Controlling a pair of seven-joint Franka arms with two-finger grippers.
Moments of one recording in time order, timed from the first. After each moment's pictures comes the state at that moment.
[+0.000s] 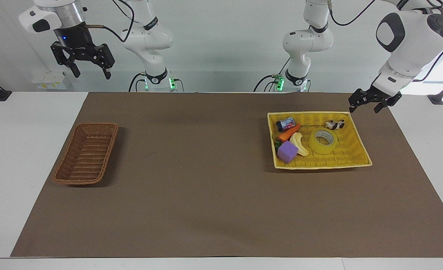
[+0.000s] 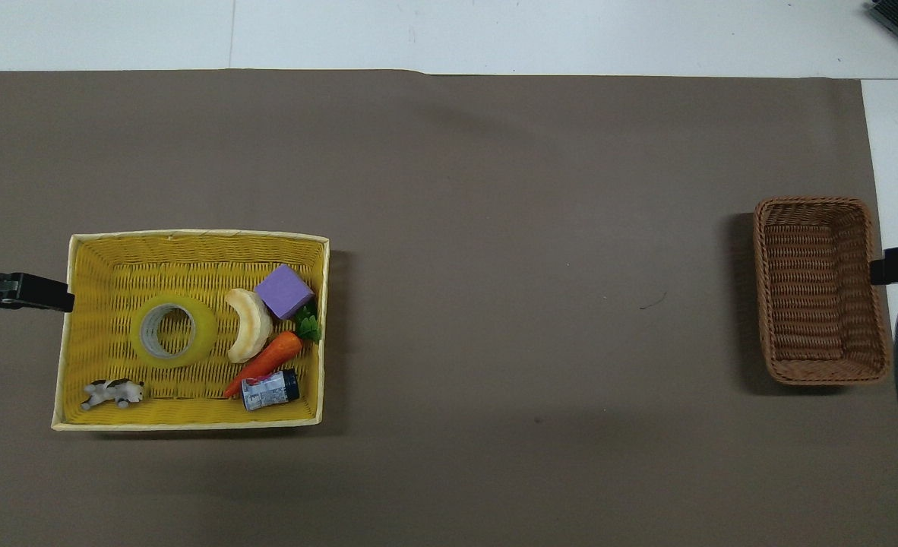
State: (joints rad) left arm 0.07 -0.10 0.00 -1.92 -0.04 1.76 0.19; right arm 0.06 -0.10 -0.09 -1.51 -0.04 1.46 0.03
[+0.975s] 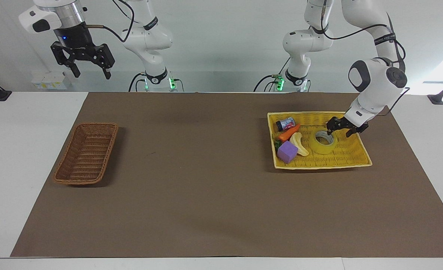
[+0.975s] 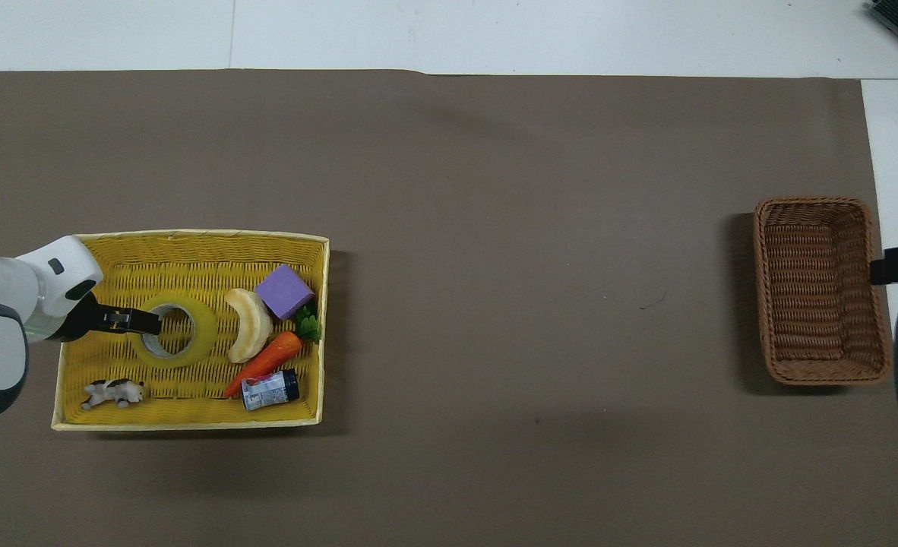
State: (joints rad) left arm 0.07 0.00 0.00 -2.24 -0.09 2.15 0.26; right arm 0.06 -0.10 -0.09 -1.51 -0.04 1.46 0.03
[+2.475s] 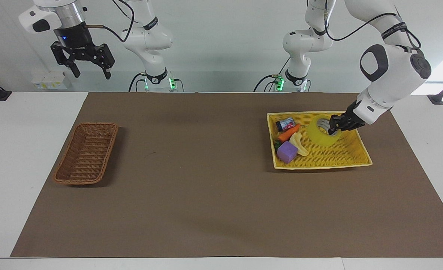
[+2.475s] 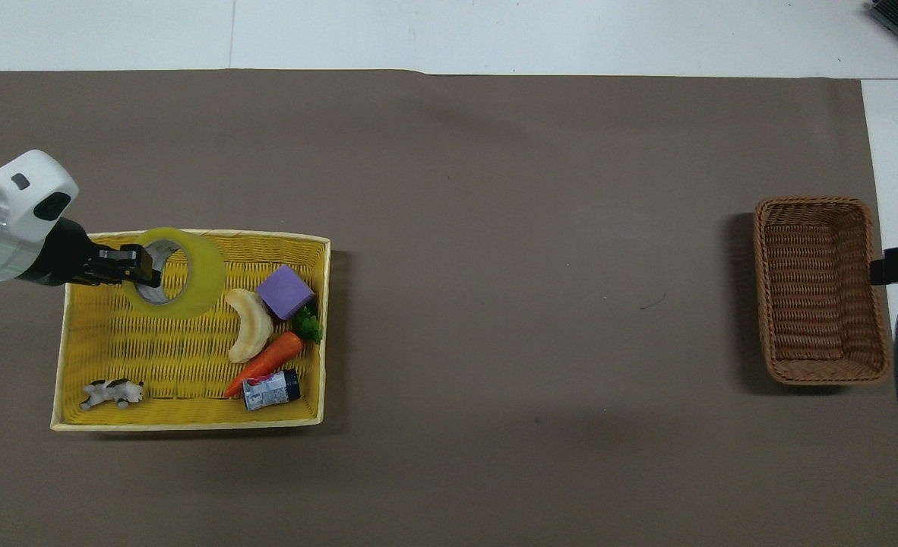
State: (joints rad) left arm 0.05 0.04 -0.10 -1.89 -0.27 1.83 0.00; right arm 0.06 -0.10 -0.09 -1.51 -0.04 1.46 0.03
